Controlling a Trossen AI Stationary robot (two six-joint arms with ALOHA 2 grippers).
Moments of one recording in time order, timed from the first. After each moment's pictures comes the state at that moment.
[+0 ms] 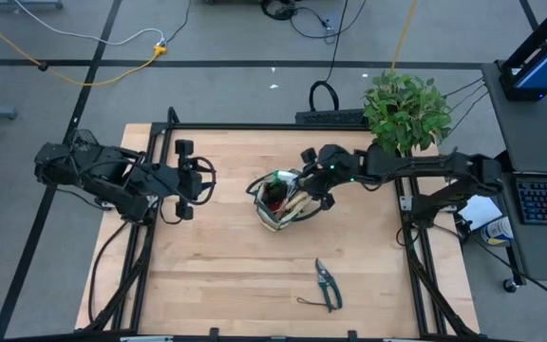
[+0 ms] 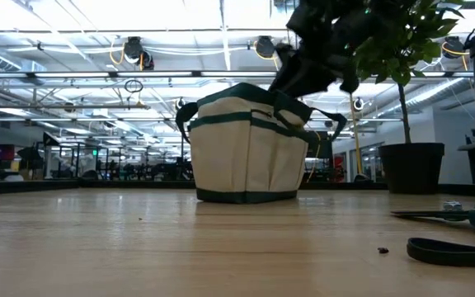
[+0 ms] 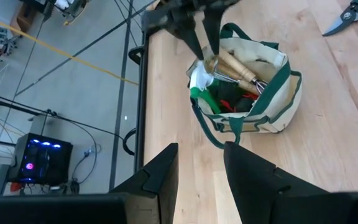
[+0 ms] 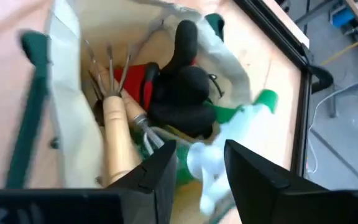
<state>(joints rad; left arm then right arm) -0.27 1.13 1.43 -1.05 -0.54 0.24 -0.20 1.40 0.95 -0.19 -0.13 -0.80</state>
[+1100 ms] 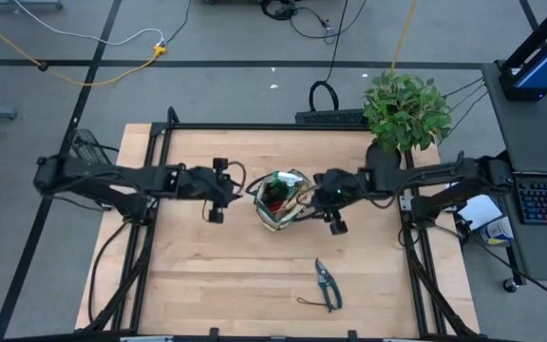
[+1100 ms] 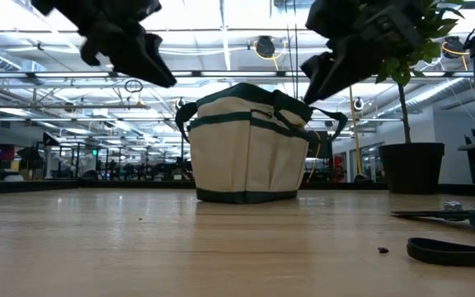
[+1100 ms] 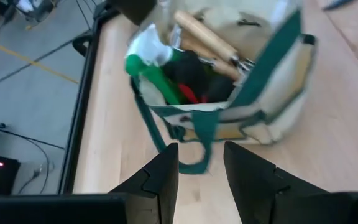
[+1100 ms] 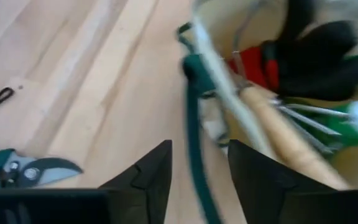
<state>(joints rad) 0.01 1.13 0.77 -0.26 -0.20 0.41 -0.02 1.32 0.89 -0.37 -0.18 -0.25</state>
